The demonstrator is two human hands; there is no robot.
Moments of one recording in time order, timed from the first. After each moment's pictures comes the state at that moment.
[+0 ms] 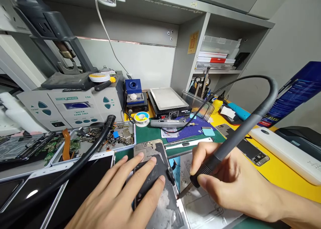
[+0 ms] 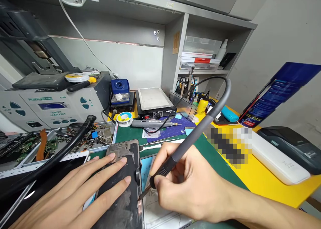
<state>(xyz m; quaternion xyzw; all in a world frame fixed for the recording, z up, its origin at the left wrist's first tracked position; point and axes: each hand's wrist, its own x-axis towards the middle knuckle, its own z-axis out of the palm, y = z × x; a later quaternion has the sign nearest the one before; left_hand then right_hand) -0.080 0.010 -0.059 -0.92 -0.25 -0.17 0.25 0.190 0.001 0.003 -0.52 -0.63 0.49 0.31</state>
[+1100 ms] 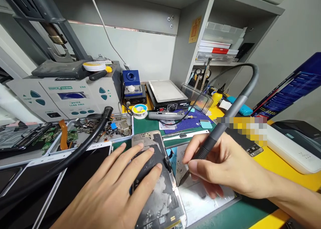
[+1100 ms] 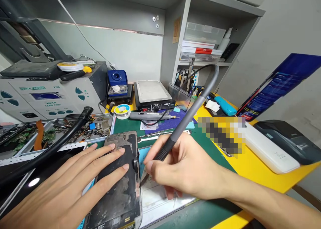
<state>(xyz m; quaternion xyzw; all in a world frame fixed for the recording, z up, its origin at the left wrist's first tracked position) -0.075 0.001 -0.049 -0.93 -0.26 -0.16 0.20 0.200 0.003 0.005 -0.48 -0.56 0.62 0.26</state>
